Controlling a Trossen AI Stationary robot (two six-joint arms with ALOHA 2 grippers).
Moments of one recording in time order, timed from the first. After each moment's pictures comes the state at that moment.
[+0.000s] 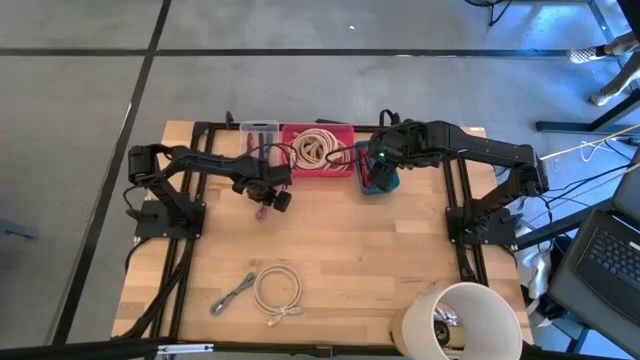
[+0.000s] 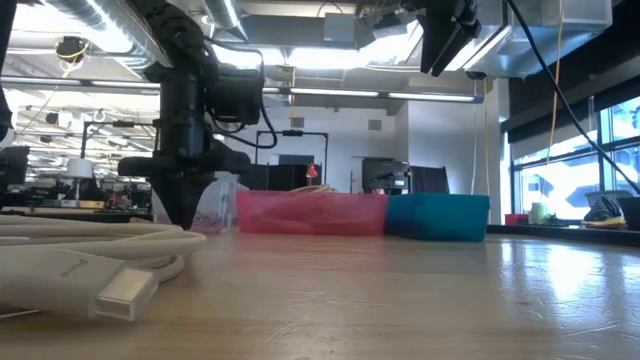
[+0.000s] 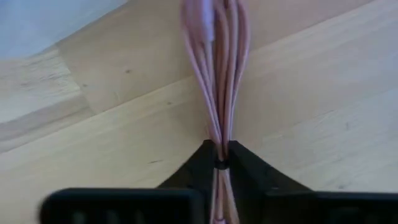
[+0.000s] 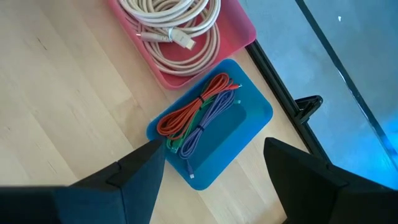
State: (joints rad) left arm 0.28 1.62 0.86 -0.71 -0.06 -0.92; right arm -0.11 1.53 1.65 -1.35 0.43 0.34
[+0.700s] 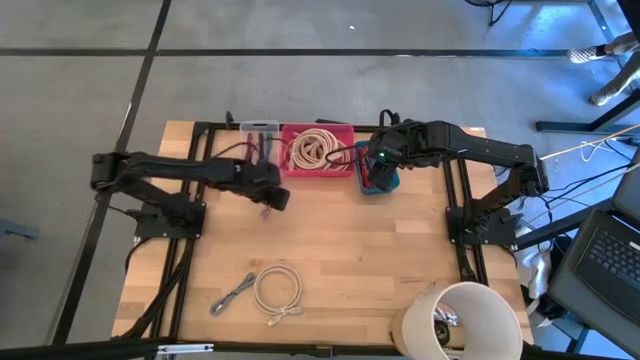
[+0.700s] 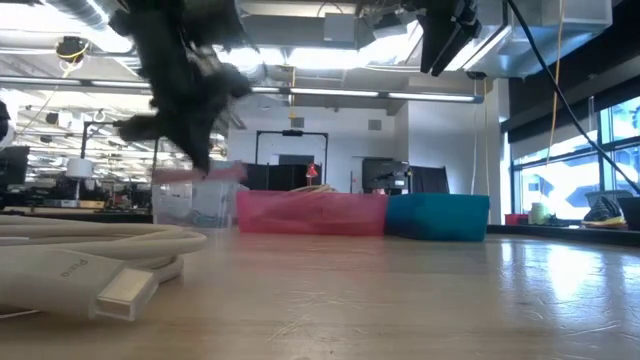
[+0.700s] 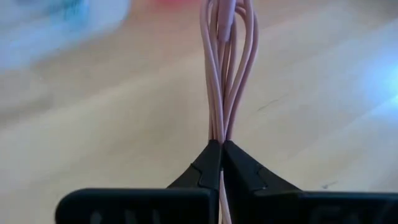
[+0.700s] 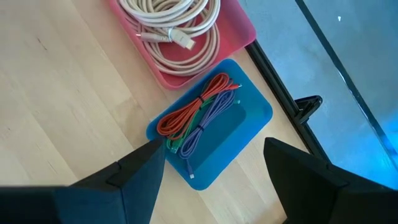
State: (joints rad) left arm 0.17 1.32 0.83 -0.66 -0.10 -1.03; right arm -0.12 1.53 1.65 -1.35 0.43 0.34
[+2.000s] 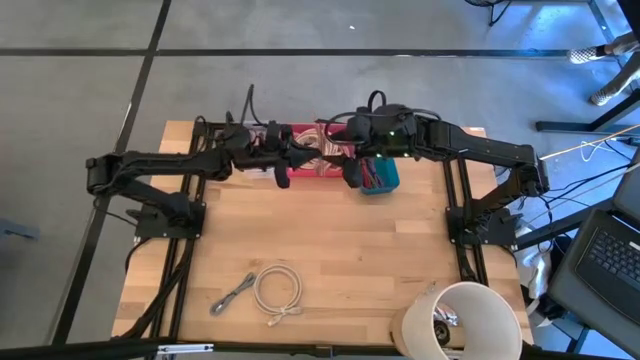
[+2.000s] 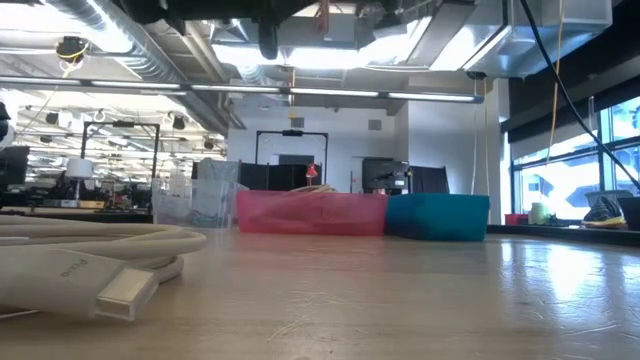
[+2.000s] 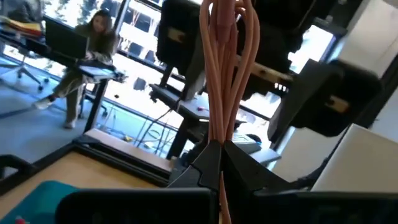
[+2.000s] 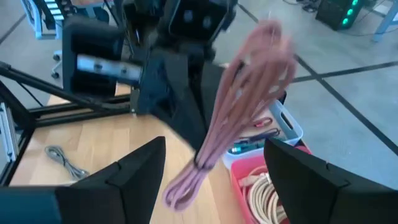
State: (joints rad) left arm 0.29 1.27 0.84 0.59 0.20 -0.46; right arm -0.11 1.52 1.65 -0.56 0.05 0.07
